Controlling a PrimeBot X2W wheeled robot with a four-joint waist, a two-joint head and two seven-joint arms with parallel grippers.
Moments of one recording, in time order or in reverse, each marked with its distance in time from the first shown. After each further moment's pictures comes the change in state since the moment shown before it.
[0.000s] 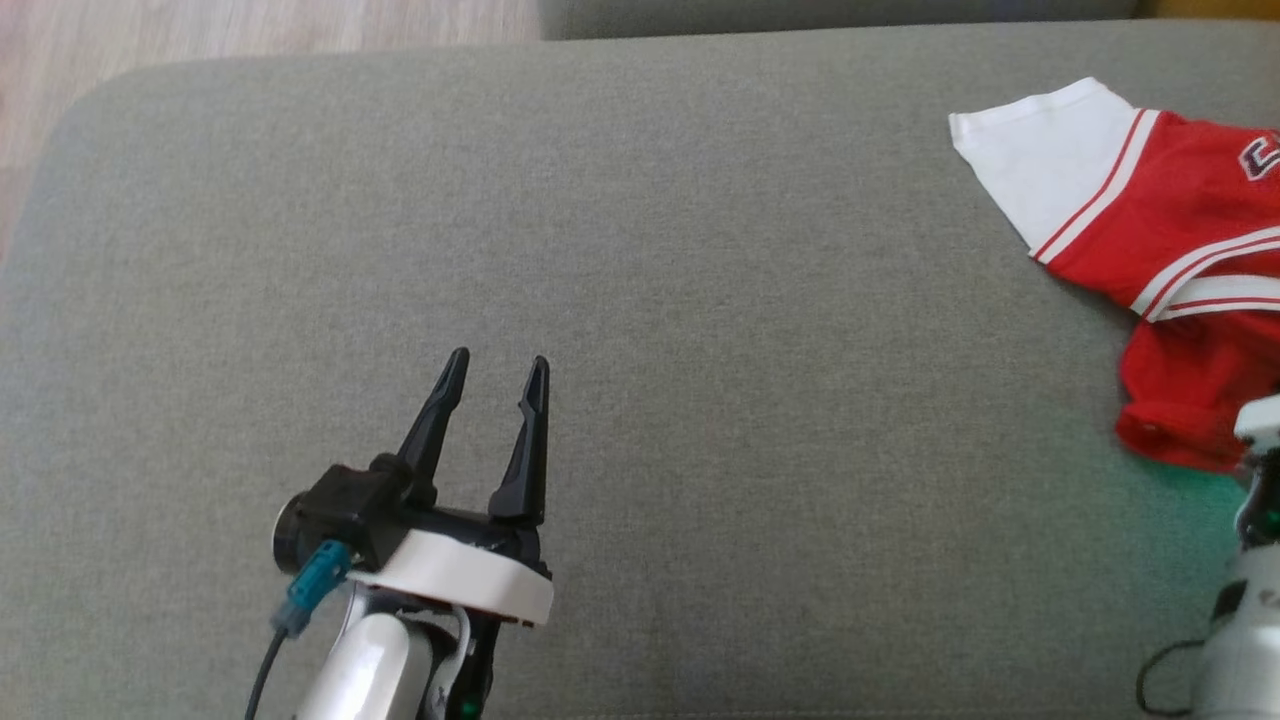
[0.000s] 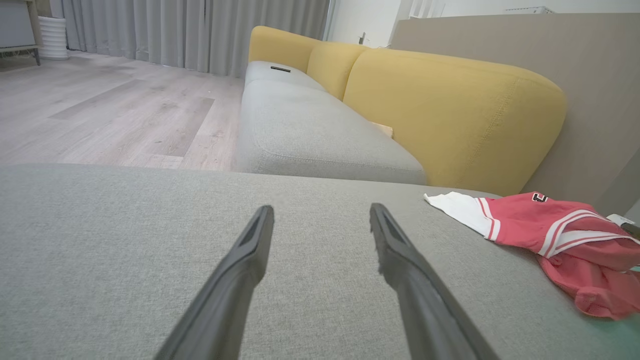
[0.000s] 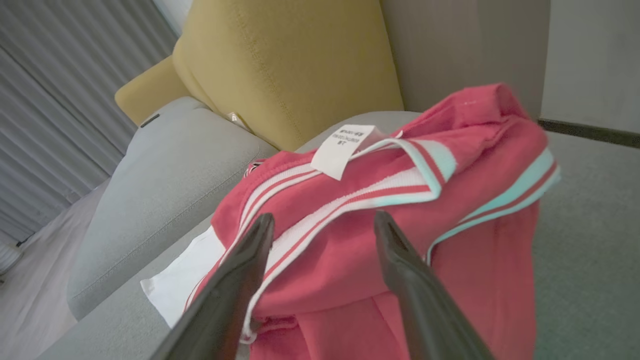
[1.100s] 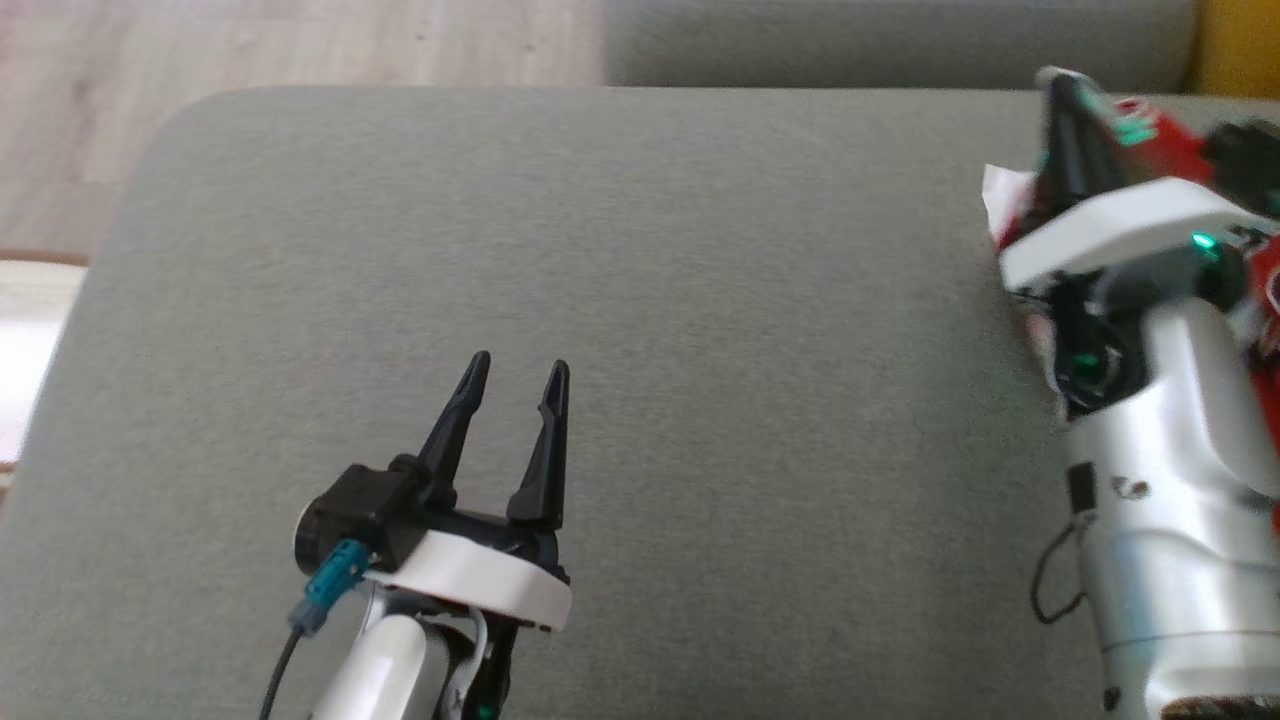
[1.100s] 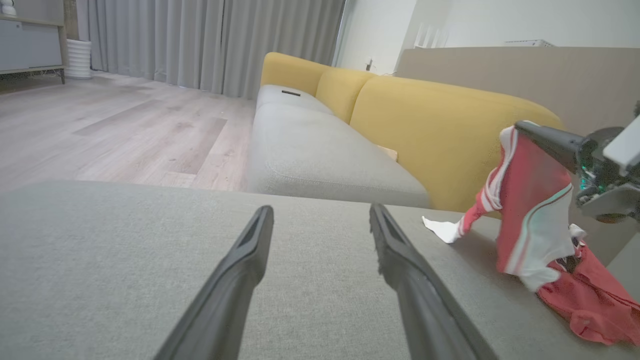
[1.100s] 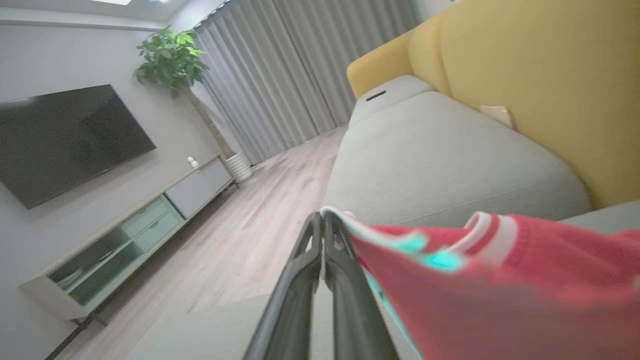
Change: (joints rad) left arm -0.009 0.000 -0.037 0.004 -0.031 0.012 0.000; right arm -0.129 -0.006 0.646 -0.098 0.261 0.000 0.082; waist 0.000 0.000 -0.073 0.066
